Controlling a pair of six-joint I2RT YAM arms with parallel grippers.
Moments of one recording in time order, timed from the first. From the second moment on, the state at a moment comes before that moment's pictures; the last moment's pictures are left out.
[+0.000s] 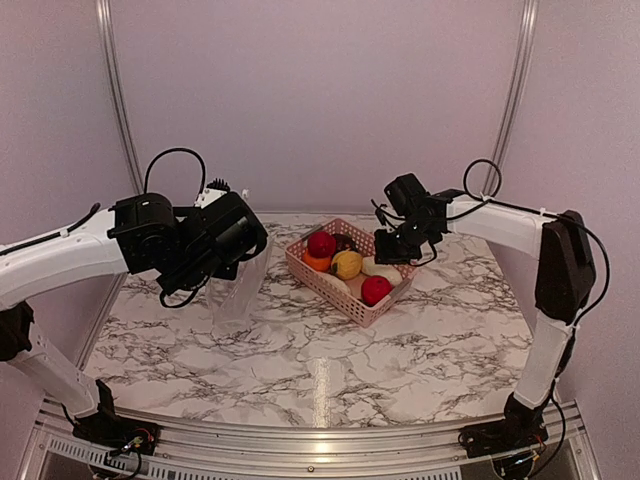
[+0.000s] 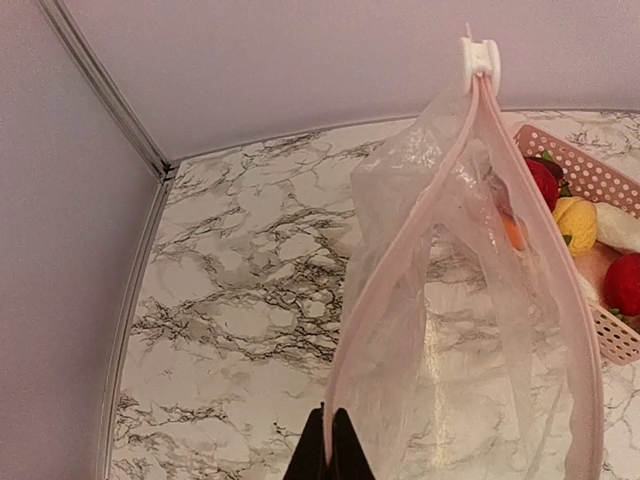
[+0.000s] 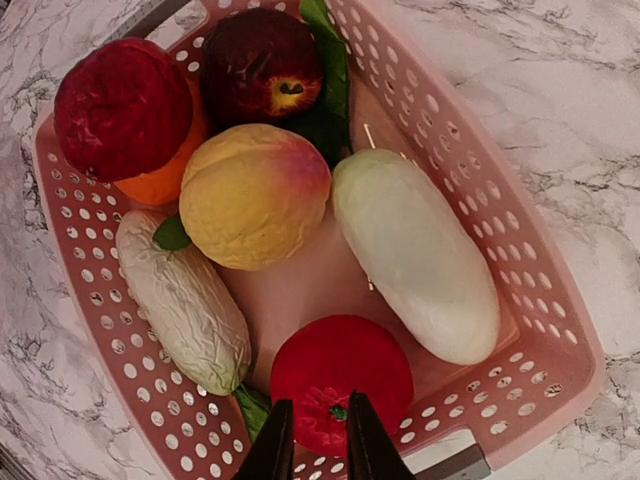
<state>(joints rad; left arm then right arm) -1.11 1.49 1.49 -1.10 -0.94 -0.77 0.53 1.85 1.53 -0.68 -0.06 0.36</state>
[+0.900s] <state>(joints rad) -1.10 1.49 1.45 -1.00 -0.86 -0.74 0.89 1.73 1.42 -0.88 -0.09 0.30</state>
